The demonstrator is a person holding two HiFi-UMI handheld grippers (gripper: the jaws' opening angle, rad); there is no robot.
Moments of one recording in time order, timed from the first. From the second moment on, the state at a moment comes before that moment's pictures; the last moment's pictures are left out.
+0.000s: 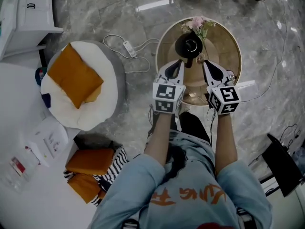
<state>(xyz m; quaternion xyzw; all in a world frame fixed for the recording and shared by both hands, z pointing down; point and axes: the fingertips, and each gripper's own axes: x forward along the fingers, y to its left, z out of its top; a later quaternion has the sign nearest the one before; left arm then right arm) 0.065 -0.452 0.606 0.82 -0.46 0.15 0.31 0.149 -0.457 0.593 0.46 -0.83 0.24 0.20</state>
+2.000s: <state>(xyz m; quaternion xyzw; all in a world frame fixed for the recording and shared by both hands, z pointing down) 0.059 -0.510 0.689 0.82 -0.42 0.18 0.34 0.113 -0.521 0.722 0.43 -0.80 0.31 0.27</state>
